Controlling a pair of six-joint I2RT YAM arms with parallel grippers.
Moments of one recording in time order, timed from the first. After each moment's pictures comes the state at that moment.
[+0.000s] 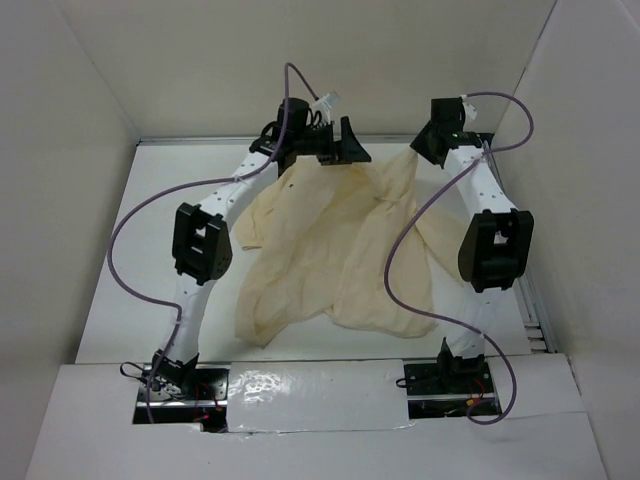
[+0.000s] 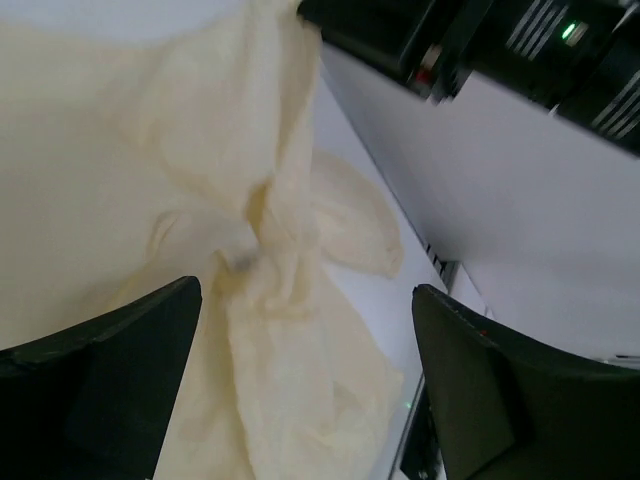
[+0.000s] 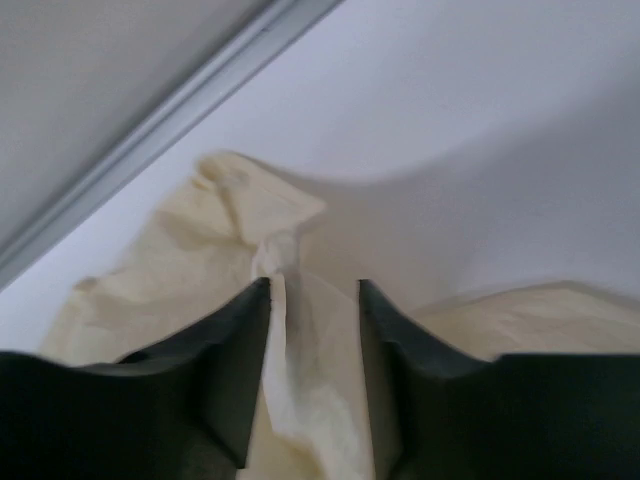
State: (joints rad) left arm -0.44 2.27 2.21 -0.25 0.70 -0.61; right arm 0.06 1.92 1.78 -0.50 0.19 0.66
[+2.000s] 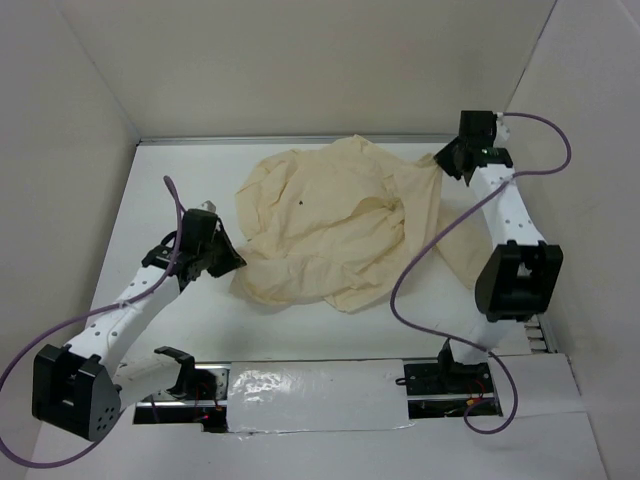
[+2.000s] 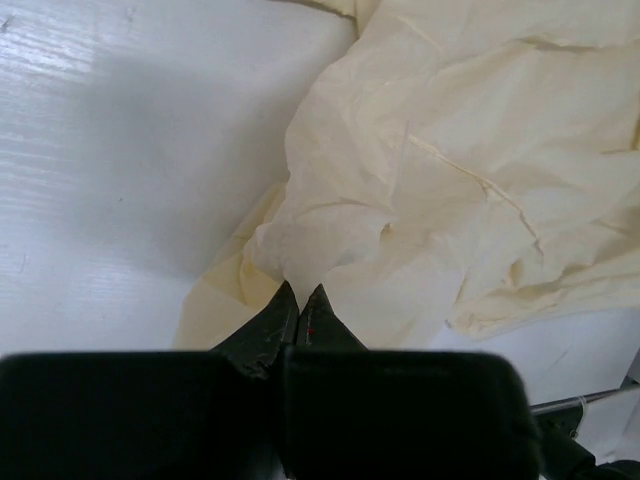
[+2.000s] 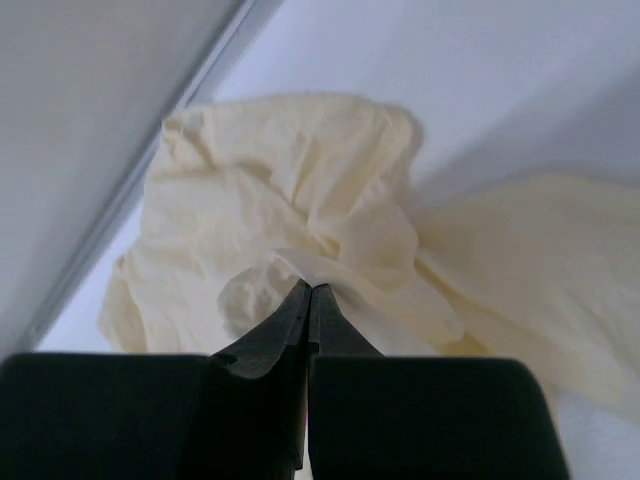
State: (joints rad) left arm -0.30 1.08 0.78 -0.55 0.05 -0.77; right arm -0.02 1.64 1.52 -0.56 0.14 0.79
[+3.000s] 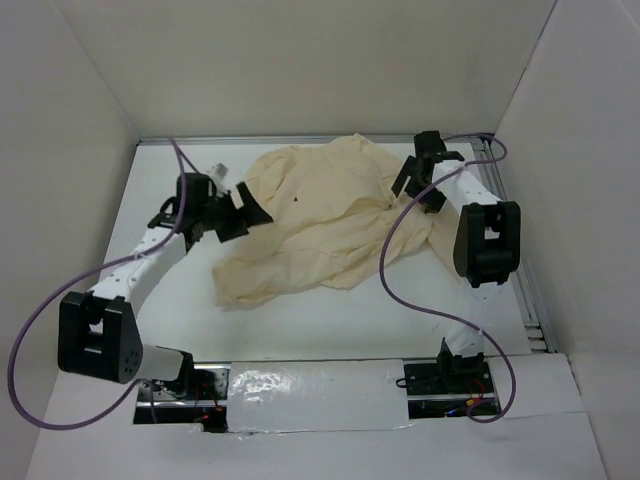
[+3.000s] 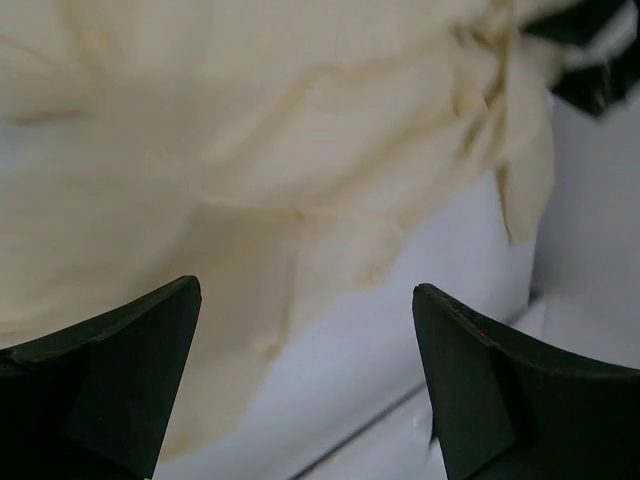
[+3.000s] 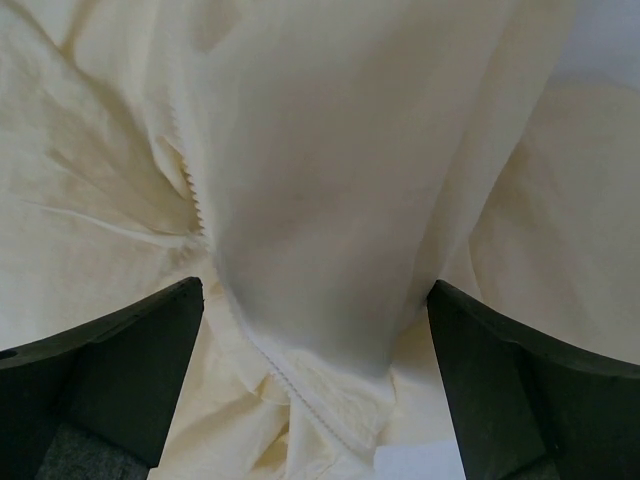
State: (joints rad) left arm -0.10 1.40 1.03 -0.34 0.37 -0.63; right arm 0.07 2.00 1.63 -0.69 0.18 0.59
